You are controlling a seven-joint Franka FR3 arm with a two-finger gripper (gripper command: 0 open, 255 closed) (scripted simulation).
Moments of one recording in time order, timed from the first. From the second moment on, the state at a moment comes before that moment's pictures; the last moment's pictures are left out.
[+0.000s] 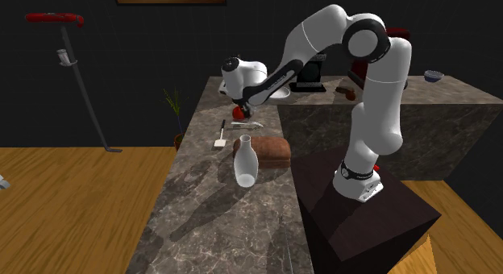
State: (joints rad) arm -0.44 0.14 -0.33 -2.12 -0.61 2.26 -0.42
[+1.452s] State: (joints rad) arm -0.83 0.35 -0.47 -1.93 -0.43 2.53 -0.98
